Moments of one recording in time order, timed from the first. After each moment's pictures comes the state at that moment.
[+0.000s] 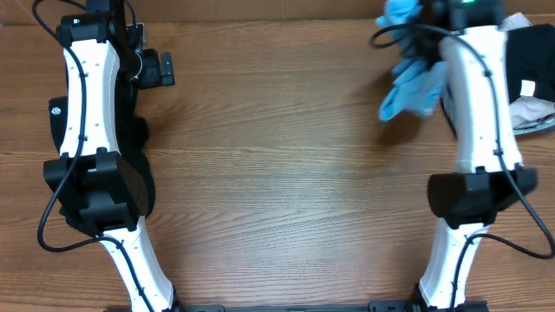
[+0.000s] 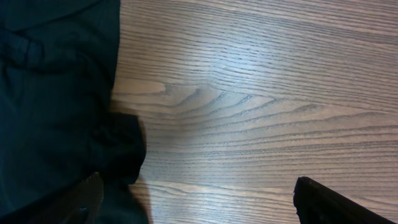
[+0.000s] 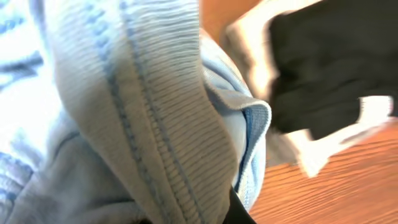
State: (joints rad) left arm 0.13 2.21 2.22 -1.32 0.08 -0.05; right arm 0.07 2.19 2.57 -1.52 0.31 0.25
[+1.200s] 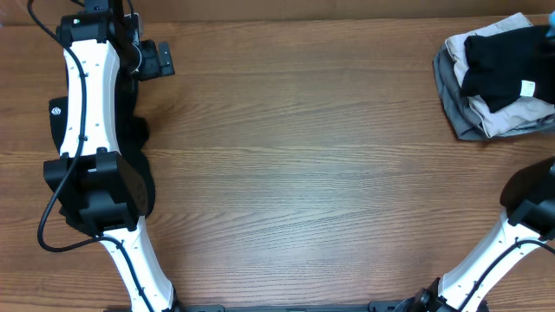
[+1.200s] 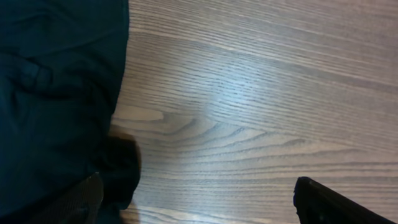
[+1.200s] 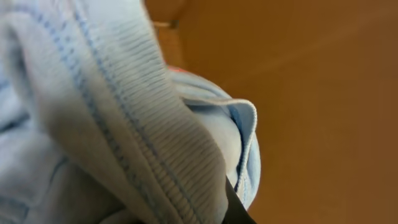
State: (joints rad) left arm 0.13 2.21 2.22 -1.22 0.08 -0.13; right arm -0.54 2.27 2.45 -0.88 0.23 -0.60
